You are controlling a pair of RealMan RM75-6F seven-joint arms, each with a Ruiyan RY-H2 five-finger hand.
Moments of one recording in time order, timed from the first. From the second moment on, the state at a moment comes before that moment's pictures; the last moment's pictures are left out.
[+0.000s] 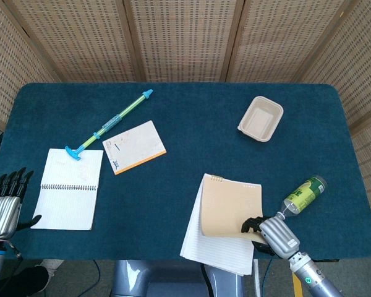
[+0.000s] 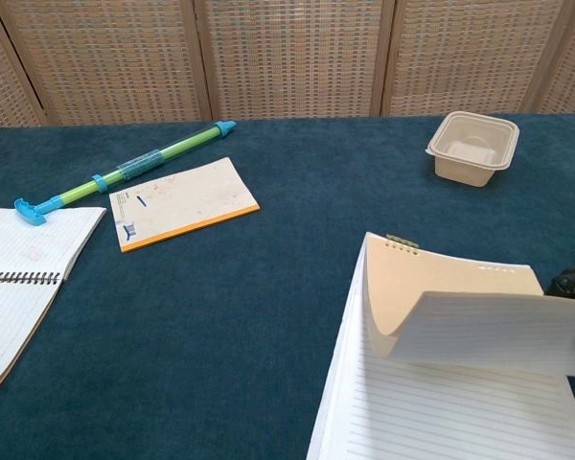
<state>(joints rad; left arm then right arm) -0.11 -1.18 -0.04 -1.64 1.43 1.44 0.21 0.32 -1.30 -0.20 -1.59 -1.76 1.34 0.23</state>
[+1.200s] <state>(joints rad) -0.13 -1.20 -0.04 -1.61 1.40 1.40 0.21 0.47 -1.32 0.05 -1.67 -1.62 1.16 0.11</state>
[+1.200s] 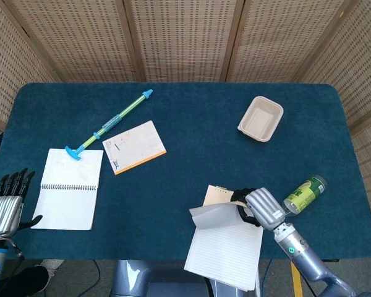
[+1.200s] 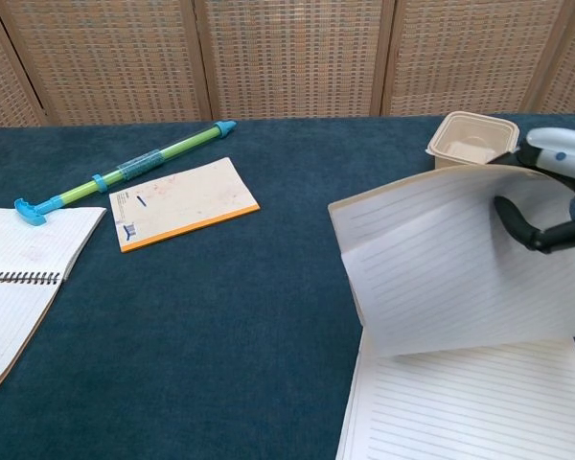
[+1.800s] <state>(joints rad) -0.15 -1.21 -0.06 -1.56 1.34 1.34 0.18 0.73 -1.44 0.30 -1.58 -1.20 0.91 -0.14</state>
